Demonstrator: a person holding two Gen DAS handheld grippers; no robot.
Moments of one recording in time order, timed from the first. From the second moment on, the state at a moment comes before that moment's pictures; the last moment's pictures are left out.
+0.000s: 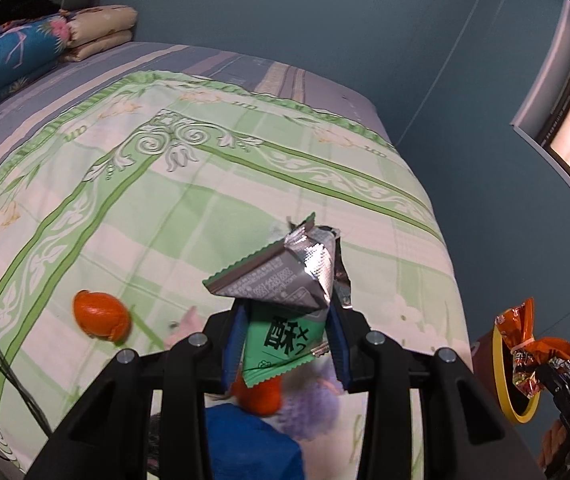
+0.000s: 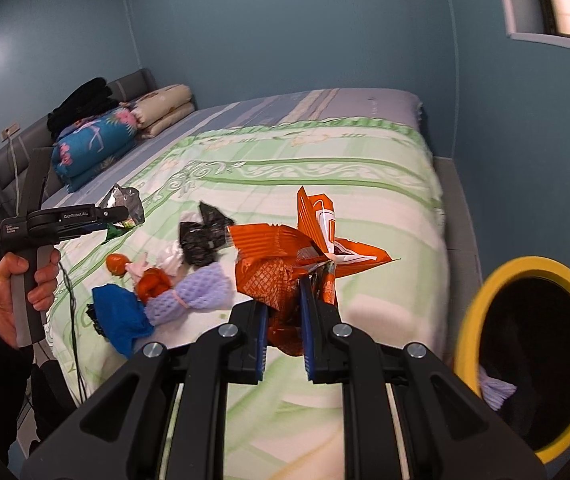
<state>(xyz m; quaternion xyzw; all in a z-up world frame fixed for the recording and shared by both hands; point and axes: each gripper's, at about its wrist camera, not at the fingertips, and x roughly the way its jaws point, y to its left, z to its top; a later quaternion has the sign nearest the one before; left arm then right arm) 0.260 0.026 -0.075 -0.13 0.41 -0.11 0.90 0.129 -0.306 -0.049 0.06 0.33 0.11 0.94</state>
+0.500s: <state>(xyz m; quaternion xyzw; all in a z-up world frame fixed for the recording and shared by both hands) 0.251 -0.103 -0.055 -0.08 0.41 -0.21 0.88 0.090 -0.394 -0.034 0.09 0.29 0.03 0.95</state>
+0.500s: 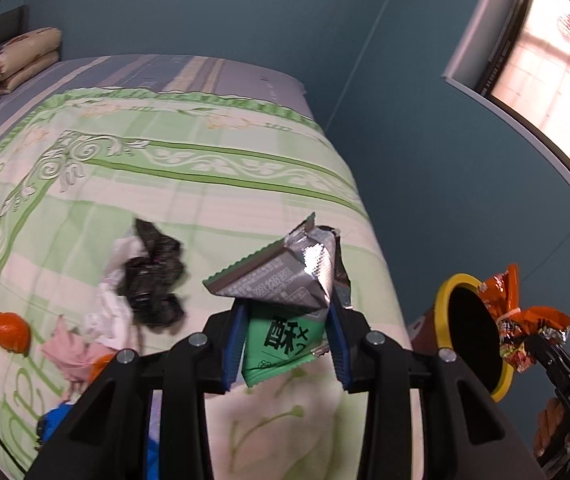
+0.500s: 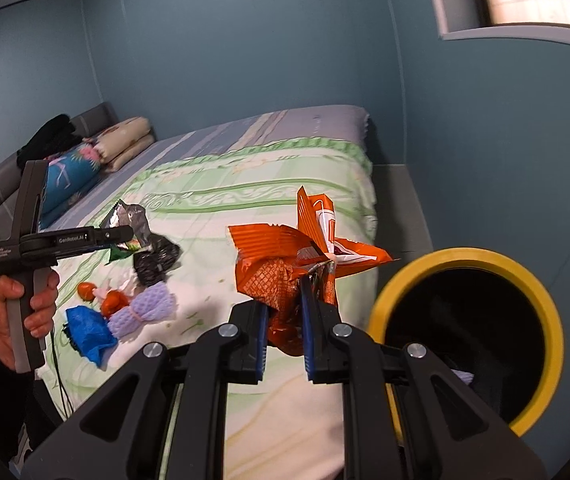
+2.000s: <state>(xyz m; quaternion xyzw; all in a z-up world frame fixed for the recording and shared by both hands) 0.203 -0.392 -0.091 0.01 0.45 -0.43 0.78 0.050 -0.534 -0.057 0.15 0.29 -0.13 0.93</state>
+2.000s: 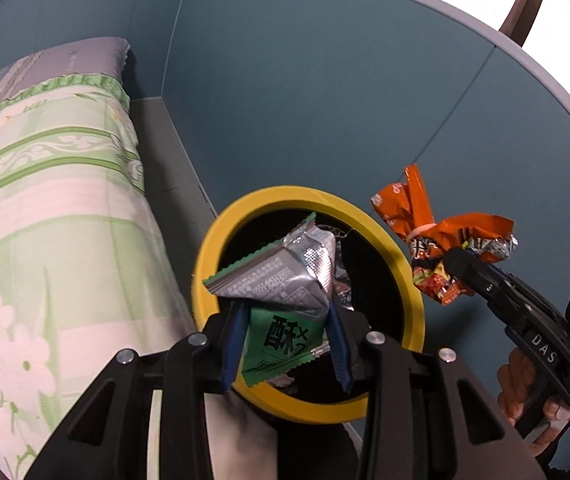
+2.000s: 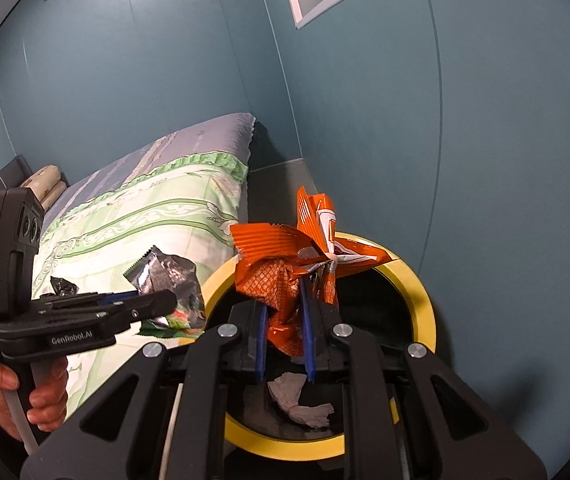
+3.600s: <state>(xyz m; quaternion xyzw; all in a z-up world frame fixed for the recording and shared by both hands) 0.225 -0.367 -0.083 -0.04 0.45 -0.41 0.79 0.059 -0.543 -0.053 0.16 0.29 -0.15 0.93</state>
